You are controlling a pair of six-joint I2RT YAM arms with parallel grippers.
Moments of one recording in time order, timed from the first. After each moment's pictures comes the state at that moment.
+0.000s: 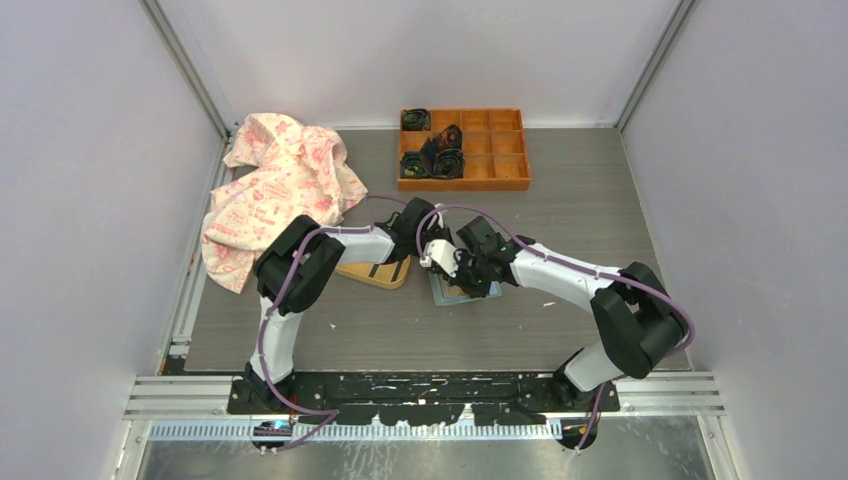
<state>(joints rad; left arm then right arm) -0.73 2.08 1.23 0.07 0.49 -0.97 0.66 1.49 0.84 -0.45 -0.23 -0.60</state>
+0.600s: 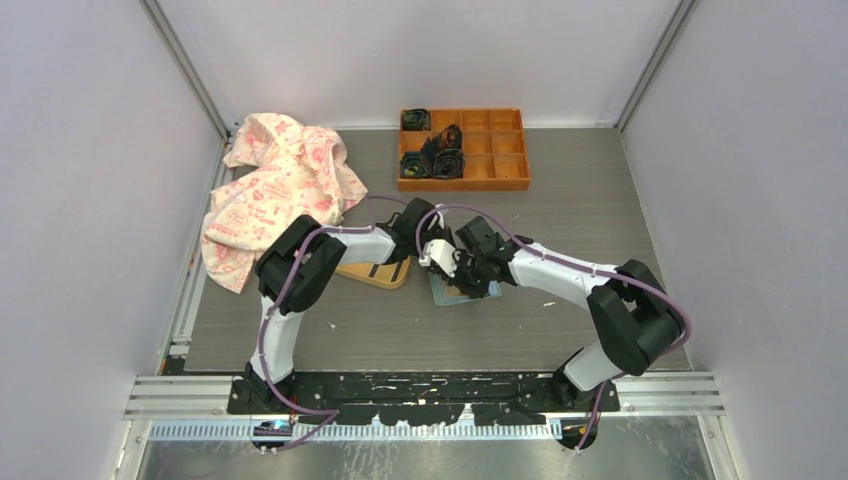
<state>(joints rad) -0.73 2.08 1.23 0.08 0.50 -0.97 0.66 1.51 0.84 -0.43 -0.24 -0.58</state>
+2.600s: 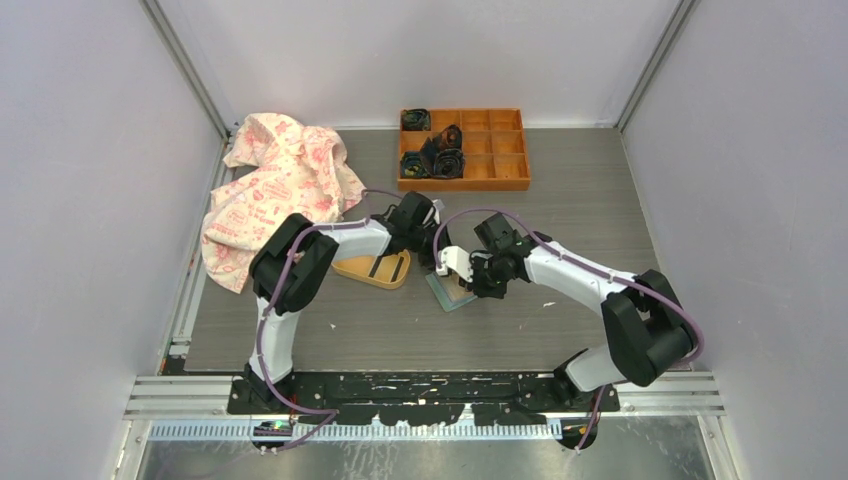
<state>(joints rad) -0.70 2.06 1.27 -0.06 0.51 -0.91 0.55 1.43 0.82 -0.59 -0.34 -0.83</state>
